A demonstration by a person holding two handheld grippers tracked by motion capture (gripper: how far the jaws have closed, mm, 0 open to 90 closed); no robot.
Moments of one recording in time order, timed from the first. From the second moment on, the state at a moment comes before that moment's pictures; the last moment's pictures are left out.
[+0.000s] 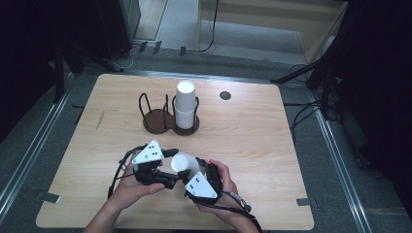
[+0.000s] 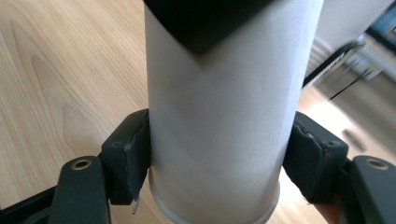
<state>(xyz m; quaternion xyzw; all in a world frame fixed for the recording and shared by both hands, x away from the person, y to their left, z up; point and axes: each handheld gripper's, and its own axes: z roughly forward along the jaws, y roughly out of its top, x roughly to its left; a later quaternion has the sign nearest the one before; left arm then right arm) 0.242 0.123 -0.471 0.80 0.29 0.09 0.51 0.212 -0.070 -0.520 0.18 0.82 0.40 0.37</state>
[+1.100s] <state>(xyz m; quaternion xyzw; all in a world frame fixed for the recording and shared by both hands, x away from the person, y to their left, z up) 0.250 0.144 -0.477 0.73 0.35 0.16 0.57 0.213 -0.074 -0.510 0.20 0.79 0.41 0.41</state>
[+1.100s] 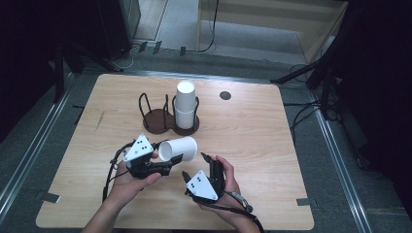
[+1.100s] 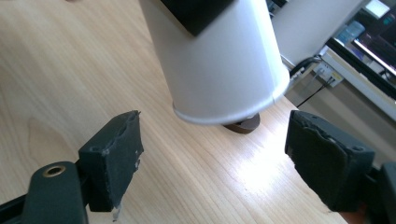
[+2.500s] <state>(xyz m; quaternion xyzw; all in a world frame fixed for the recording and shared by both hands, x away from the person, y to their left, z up) 0.255 0.144 -0.500 0.60 0.32 0.27 0.68 0.235 -0.100 -0.466 0.52 0.58 0.61 0.14</state>
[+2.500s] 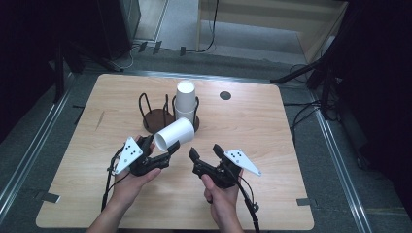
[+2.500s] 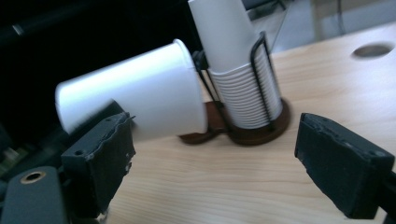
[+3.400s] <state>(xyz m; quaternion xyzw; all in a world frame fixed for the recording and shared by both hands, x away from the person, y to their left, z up) 0.250 0.128 -0.507 0.61 0.29 0.28 0.68 0.257 -0.077 -0.475 0.71 0.27 0.63 -0.19</state>
